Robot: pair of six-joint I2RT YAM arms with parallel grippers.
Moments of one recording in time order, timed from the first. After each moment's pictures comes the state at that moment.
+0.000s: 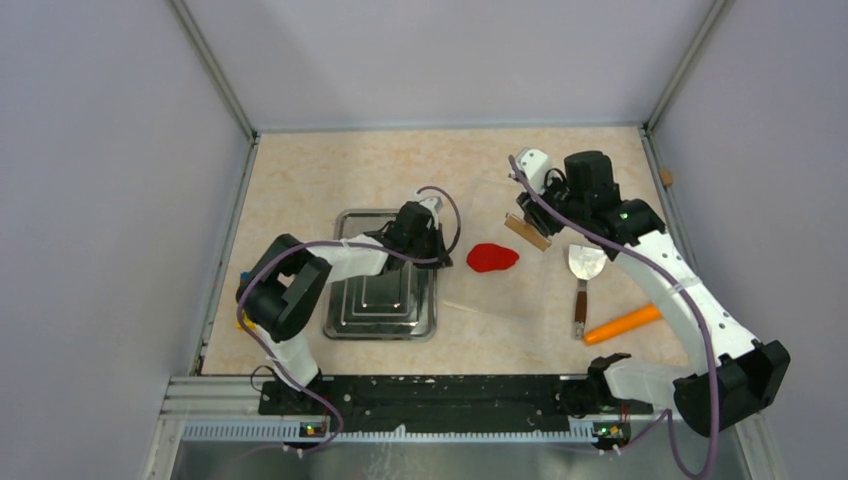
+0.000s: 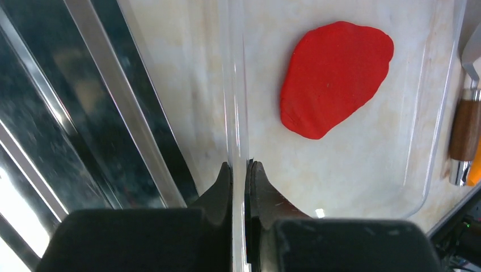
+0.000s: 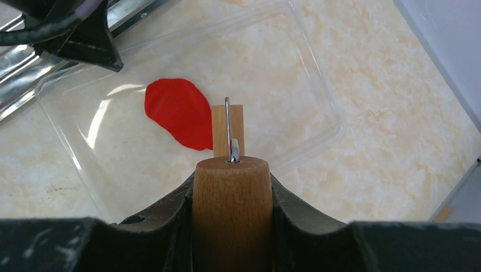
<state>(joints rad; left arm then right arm) -0.64 1.82 1.01 0.04 0.21 -0.55 0.40 1.18 1.20 -0.68 -0.16 -0.47</state>
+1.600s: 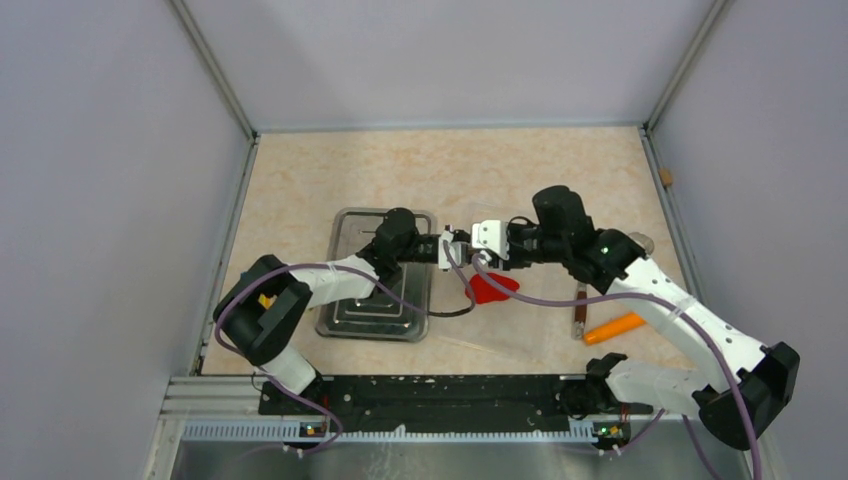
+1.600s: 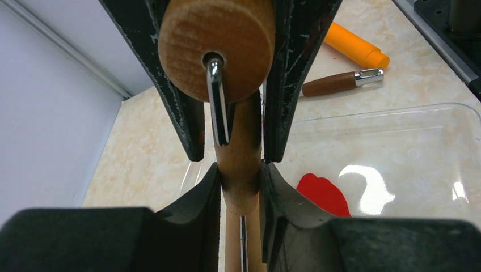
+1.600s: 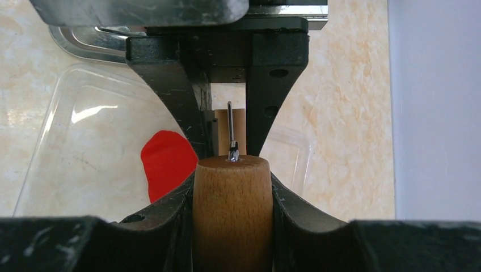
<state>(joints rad) -0.74 1.61 0.78 0.80 0.84 0.53 0.67 1.08 1.04 -0.59 -0.40 -0.91</state>
